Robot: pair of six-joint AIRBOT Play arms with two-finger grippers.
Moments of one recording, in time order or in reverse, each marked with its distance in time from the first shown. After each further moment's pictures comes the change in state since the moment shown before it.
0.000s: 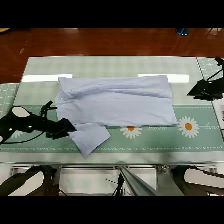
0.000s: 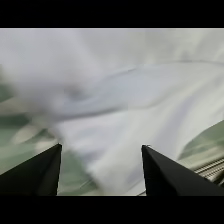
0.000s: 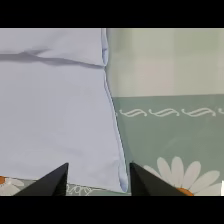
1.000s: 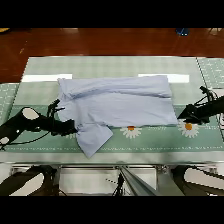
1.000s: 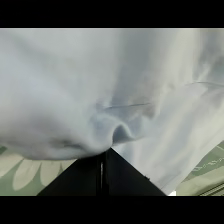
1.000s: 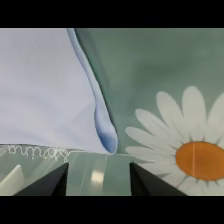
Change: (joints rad) left arm -0.121 -0.008 -0.019 0.034 0.106 0.014; right arm -0.041 0.034 -0.389 -0.018 -0.081 -0.034
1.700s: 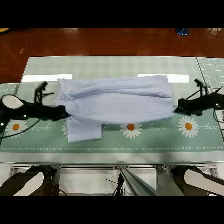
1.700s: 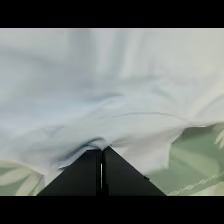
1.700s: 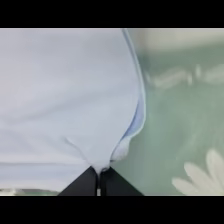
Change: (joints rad) left arm 0.097 0.096 0.235 -0.011 -0.071 0.062; right arm 0.140 0.091 0.026 0.062 -0.167 0.060
